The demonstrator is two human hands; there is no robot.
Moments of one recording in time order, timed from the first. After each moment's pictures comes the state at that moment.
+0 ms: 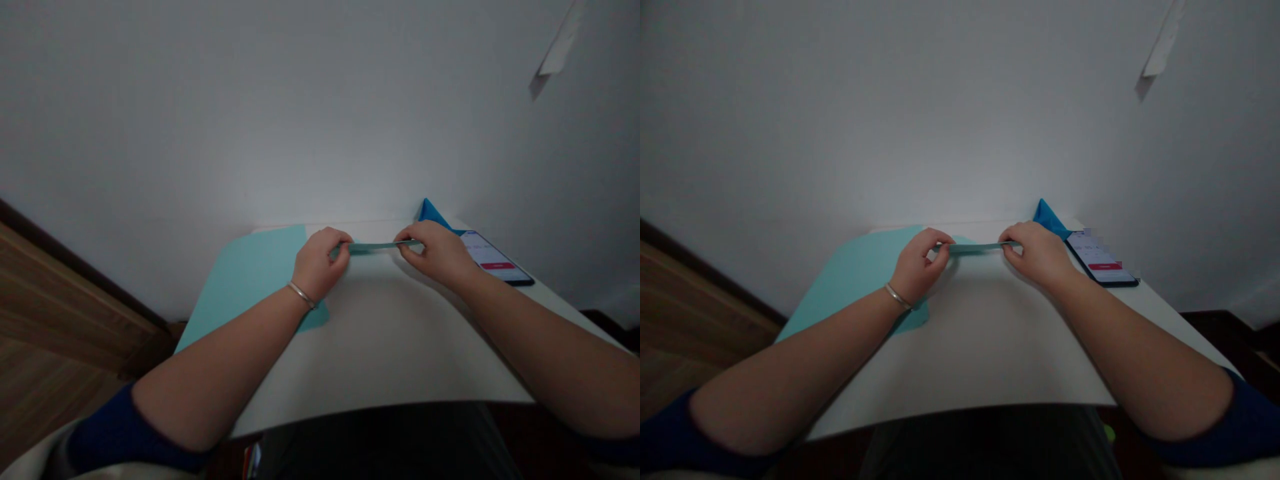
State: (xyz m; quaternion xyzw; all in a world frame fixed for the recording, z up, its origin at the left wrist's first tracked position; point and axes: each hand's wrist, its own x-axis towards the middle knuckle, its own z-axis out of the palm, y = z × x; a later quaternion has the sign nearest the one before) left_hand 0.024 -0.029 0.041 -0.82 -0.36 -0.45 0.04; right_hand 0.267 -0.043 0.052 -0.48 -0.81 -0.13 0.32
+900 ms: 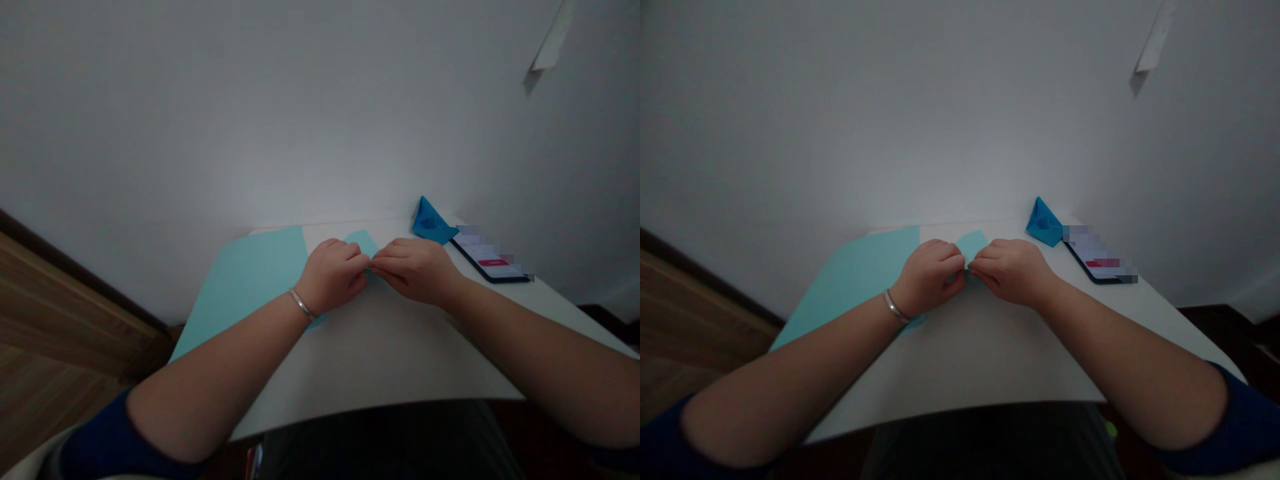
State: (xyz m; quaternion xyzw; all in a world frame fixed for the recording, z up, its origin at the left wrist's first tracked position) left_hand 0.036 -0.046 0.054 -0.91 -0.27 -0.23 0.22; right_hand 0.242 -0.067 0.060 -0.34 -0.90 -0.17 0.23
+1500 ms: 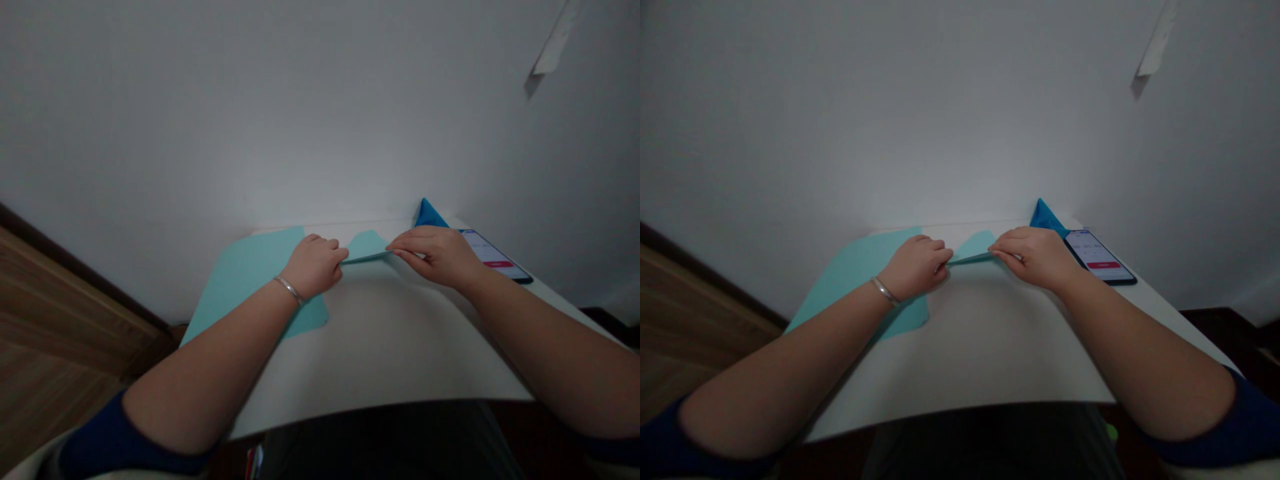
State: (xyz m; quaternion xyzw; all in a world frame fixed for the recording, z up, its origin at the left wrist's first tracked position) left_hand 0.005 -0.030 0.057 -0.91 -0.35 -0.10 0.22; right_hand 0.263 -0.059 0.069 -0.37 -0.88 -0.13 0.28
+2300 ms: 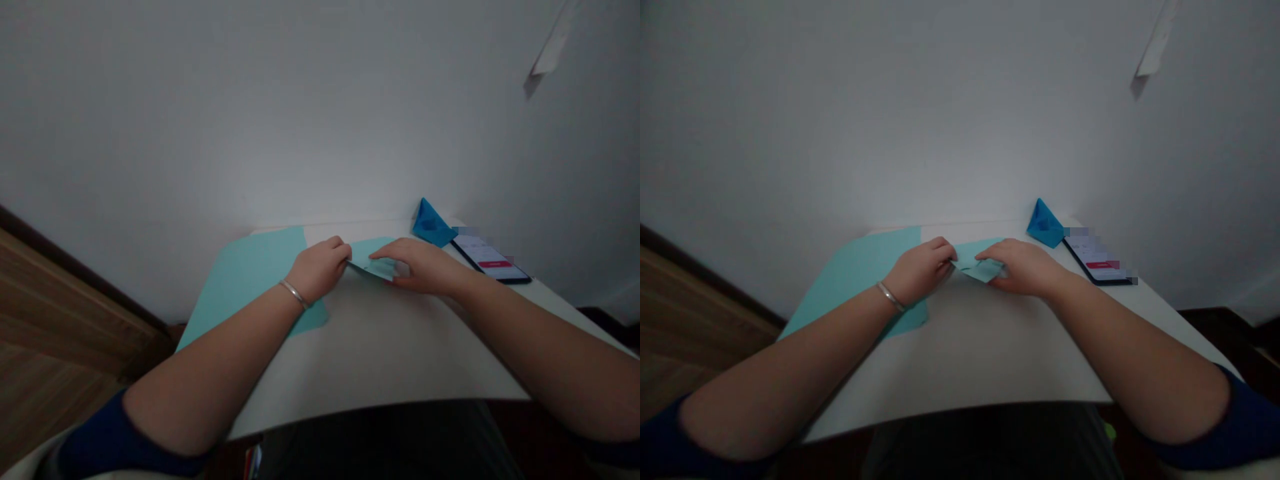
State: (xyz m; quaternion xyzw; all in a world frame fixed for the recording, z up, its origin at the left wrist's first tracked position) left_hand 0.014 -0.035 0.051 -0.90 -0.39 -0.19 0.10; right_hand 0.254 -0.053 0.054 -0.38 -0.90 -0.03 0.20
